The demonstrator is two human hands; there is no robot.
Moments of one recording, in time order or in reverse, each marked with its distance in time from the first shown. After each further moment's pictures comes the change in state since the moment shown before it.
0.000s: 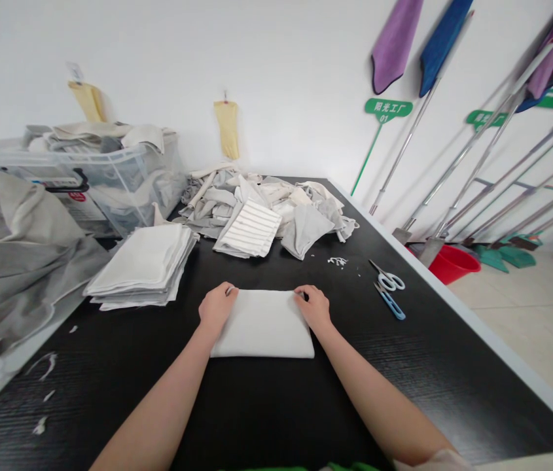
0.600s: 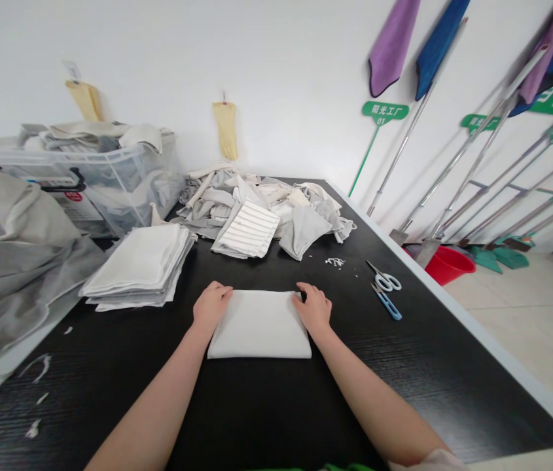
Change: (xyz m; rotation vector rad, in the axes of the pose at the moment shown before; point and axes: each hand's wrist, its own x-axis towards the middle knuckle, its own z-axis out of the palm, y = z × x) left_hand 0.007 -0.014 0.002 0.003 0.035 0.227; right_hand -0.004 -0.004 -0.001 -0.111 0.047 0.097
